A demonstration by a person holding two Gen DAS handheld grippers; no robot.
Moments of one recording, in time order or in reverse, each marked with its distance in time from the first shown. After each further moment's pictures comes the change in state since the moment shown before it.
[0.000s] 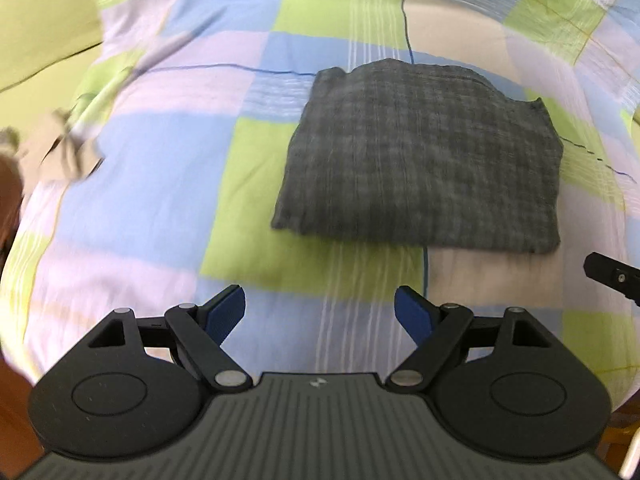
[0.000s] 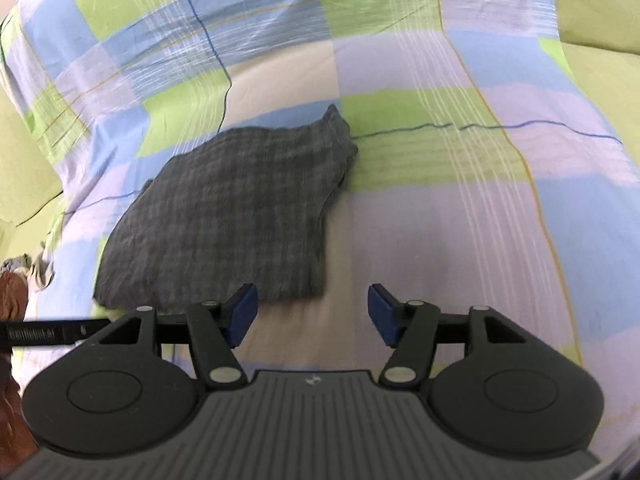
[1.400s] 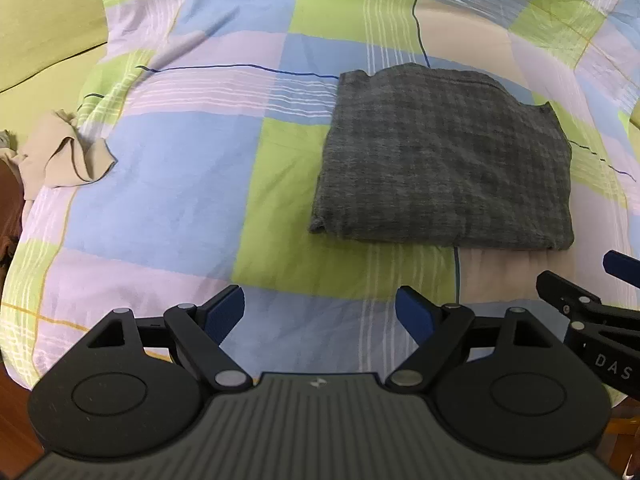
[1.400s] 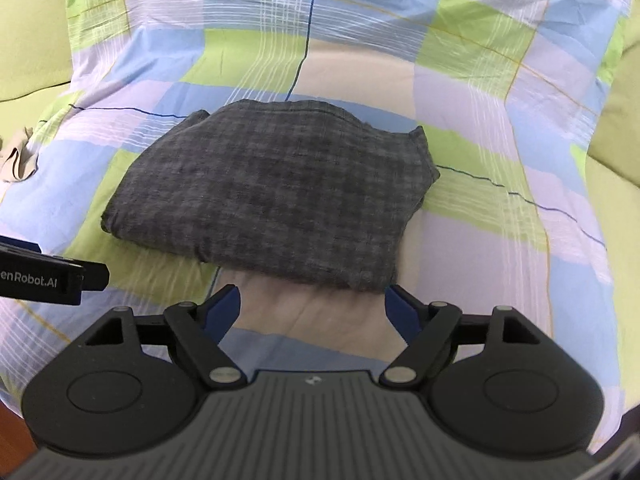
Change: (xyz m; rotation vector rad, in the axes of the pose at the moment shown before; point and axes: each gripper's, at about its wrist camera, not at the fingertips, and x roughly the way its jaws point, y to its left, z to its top) left arm 0.006 0.034 0.005 0.033 -0.021 -0.020; right arm 0.018 0.119 -0.026 -0.348 -0.007 -0.202
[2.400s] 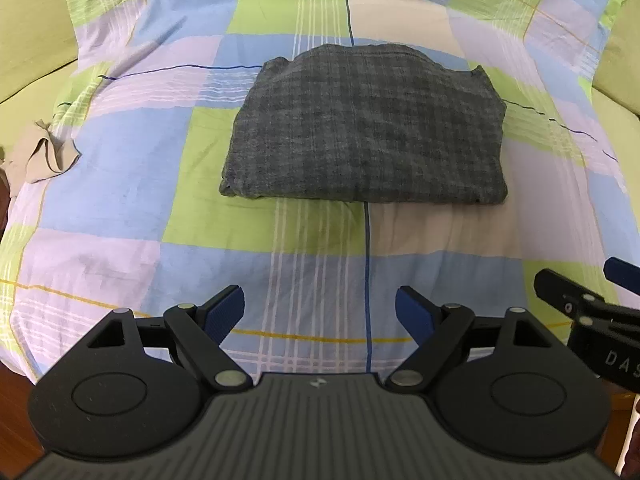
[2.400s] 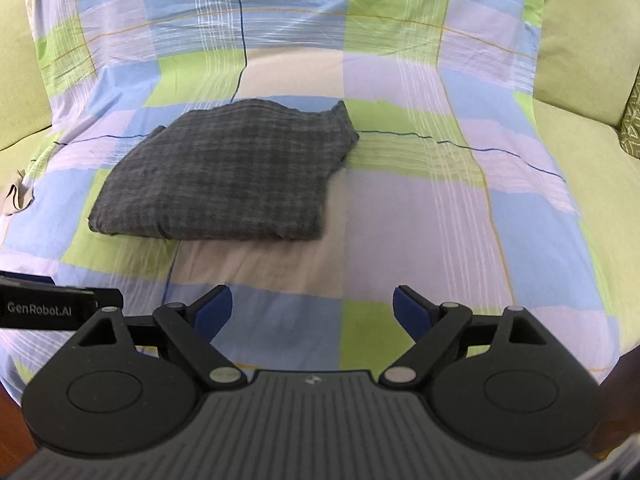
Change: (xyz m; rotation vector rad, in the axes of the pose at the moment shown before) left arm -0.019 -0.069 -0.036 0.065 0.002 -0.024; right arm -0.039 -0.061 -0.050 0.165 -0.018 0.000
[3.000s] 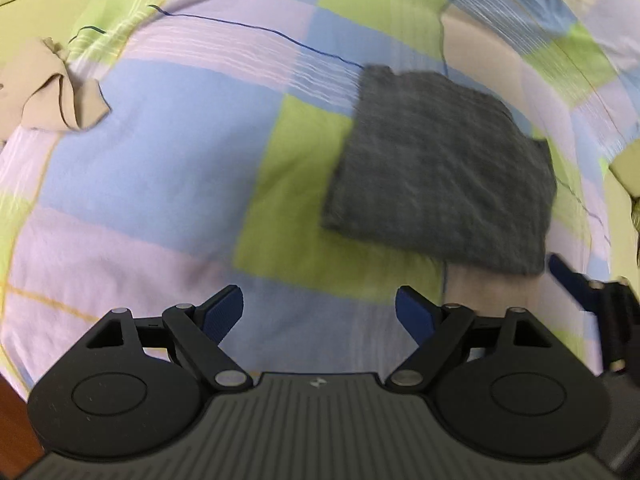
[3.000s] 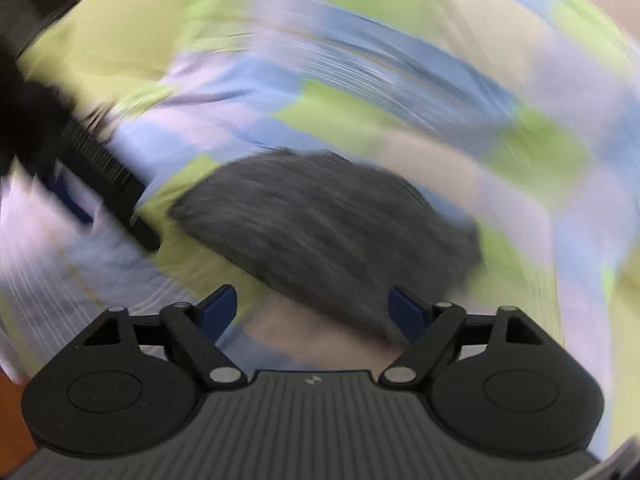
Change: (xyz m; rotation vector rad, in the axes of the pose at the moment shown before) left arm 0.036 0.128 0.054 -0.258 0.123 -0.205; right arm 0.051 0.132 -0.006 -0.742 -0.276 0.087
